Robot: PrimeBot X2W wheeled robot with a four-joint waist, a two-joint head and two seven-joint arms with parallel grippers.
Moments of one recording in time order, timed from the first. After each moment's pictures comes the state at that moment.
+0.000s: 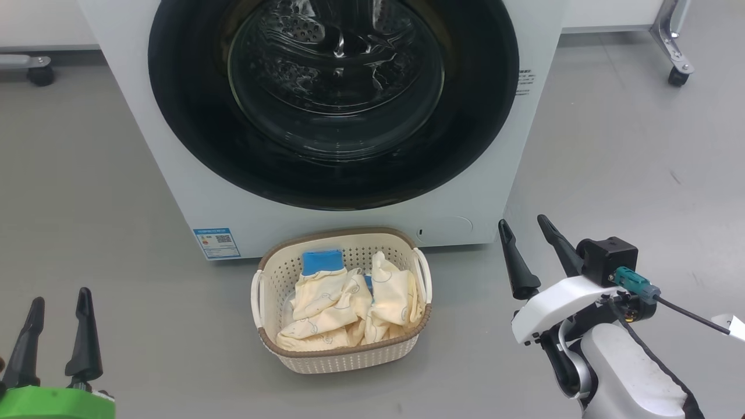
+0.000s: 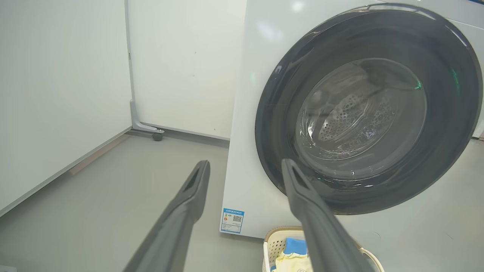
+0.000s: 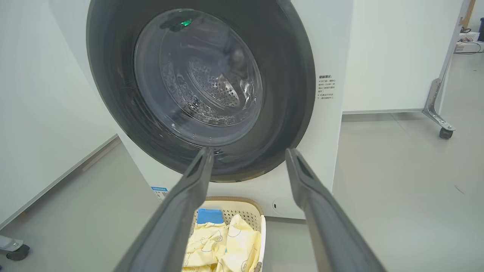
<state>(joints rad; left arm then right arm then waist) -0.04 0.32 -0.10 0.17 -0.55 -0.12 -0.25 -0.29 -0.17 0.48 0.40 0.53 0.02 -0.25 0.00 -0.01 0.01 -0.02</state>
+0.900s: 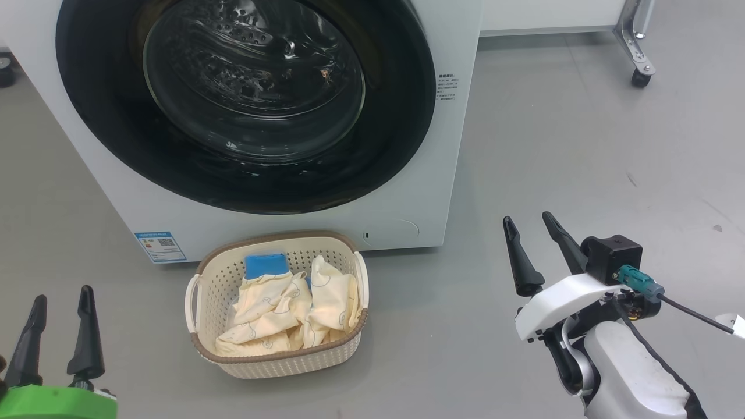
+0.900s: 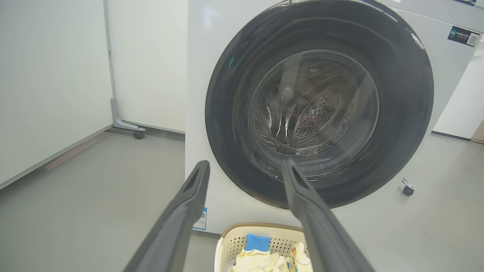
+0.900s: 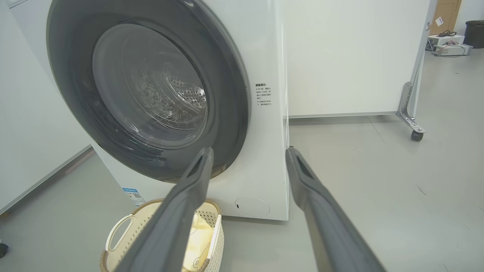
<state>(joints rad) -0.04 0.31 -0.10 0.16 -0.55 -0.12 -0.25 -0.30 -0.16 0.45 0.40 0.52 0.03 -0.25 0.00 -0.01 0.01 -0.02</state>
